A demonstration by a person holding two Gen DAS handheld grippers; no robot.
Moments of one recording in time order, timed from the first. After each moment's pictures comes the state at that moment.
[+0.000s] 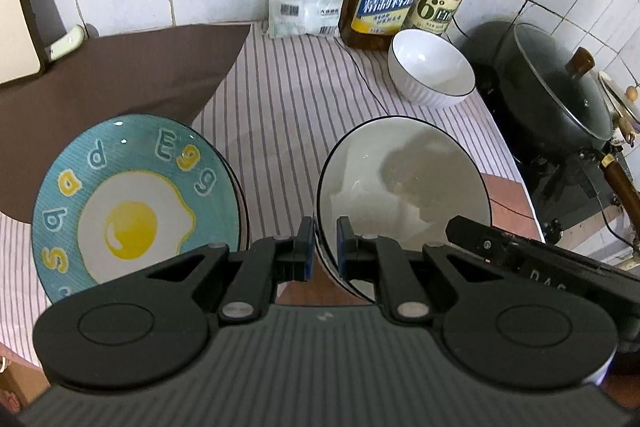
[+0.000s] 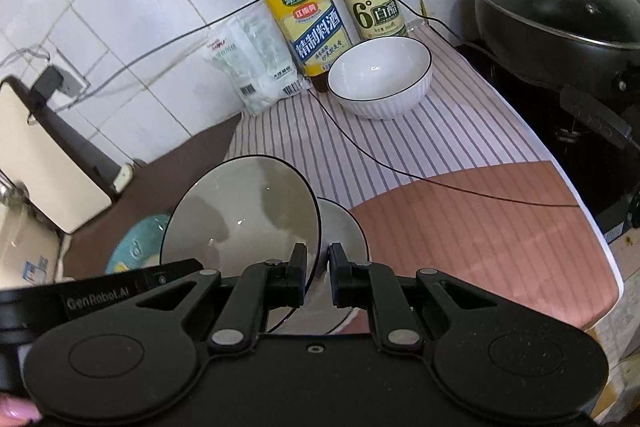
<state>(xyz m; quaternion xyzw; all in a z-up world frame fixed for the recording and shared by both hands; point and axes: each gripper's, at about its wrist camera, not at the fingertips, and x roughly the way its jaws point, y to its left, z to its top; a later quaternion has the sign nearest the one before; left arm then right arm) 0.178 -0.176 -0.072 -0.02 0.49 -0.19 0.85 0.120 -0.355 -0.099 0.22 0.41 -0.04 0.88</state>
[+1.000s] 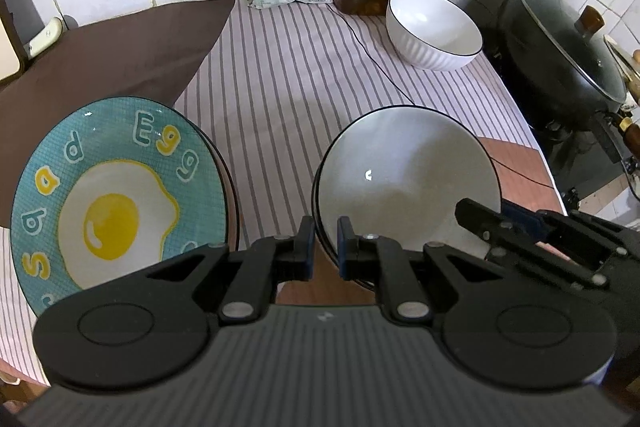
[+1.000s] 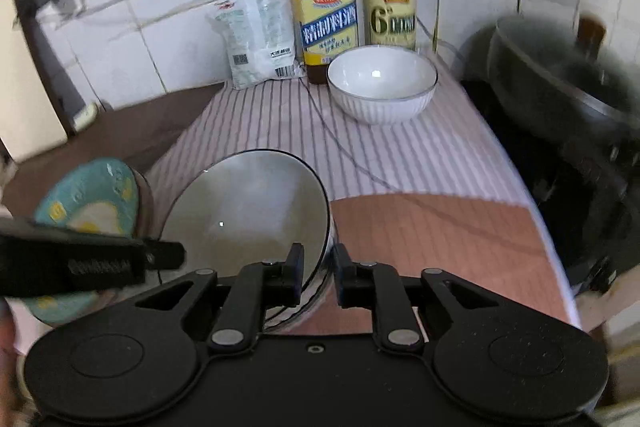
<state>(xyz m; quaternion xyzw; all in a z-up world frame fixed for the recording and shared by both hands) 0.182 -0.191 -0.100 0.01 0.51 -0.20 0.83 0.125 -0.325 -0.113 0.05 0.42 -0.06 0.90</state>
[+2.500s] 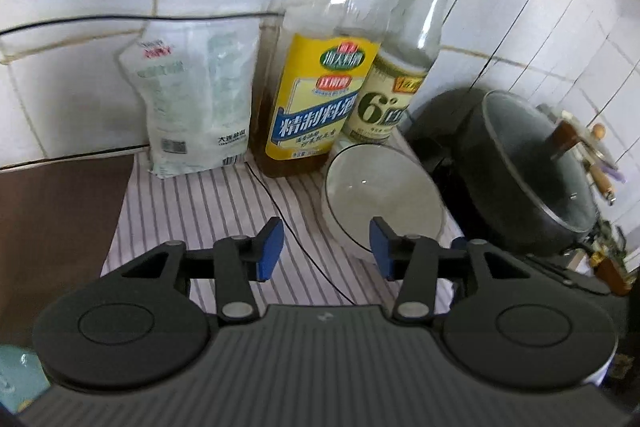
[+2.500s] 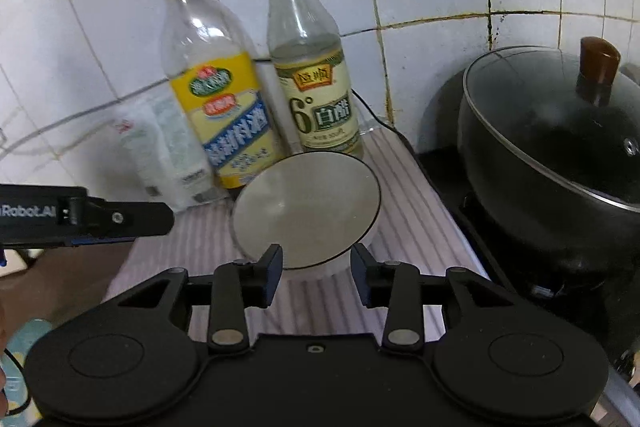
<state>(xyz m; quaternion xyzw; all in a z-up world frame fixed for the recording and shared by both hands) 0.316 -0.260 -0.085 -0.03 0.43 -0.30 0.85 0.232 -0.438 -0.122 0.15 0.35 -0.11 0.92</state>
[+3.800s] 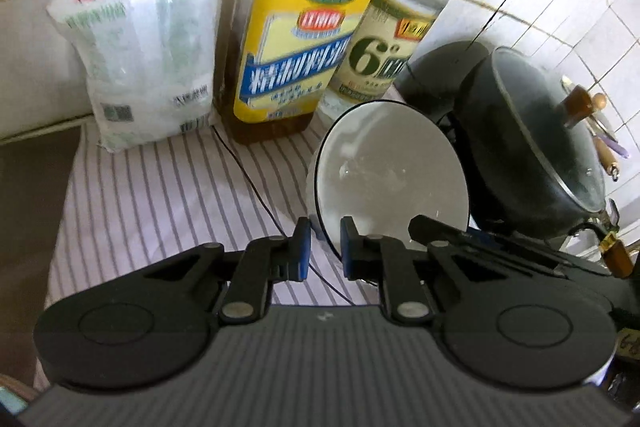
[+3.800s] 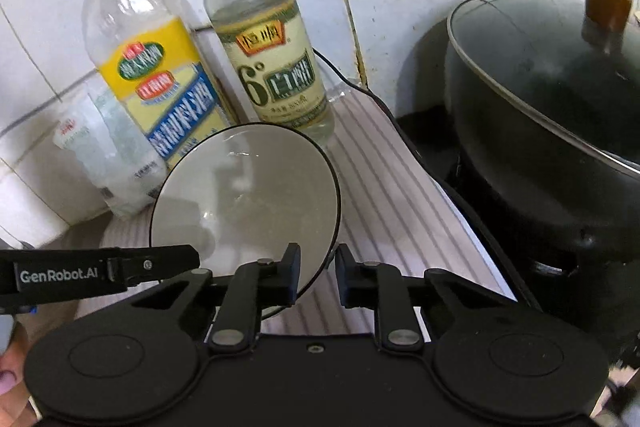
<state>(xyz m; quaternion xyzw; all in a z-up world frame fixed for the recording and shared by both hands) 0.340 -0.285 -0.113 -0.02 0.48 -0.33 0.81 0.251 -0.454 -0.137 0.20 0.39 -0.13 0.89</state>
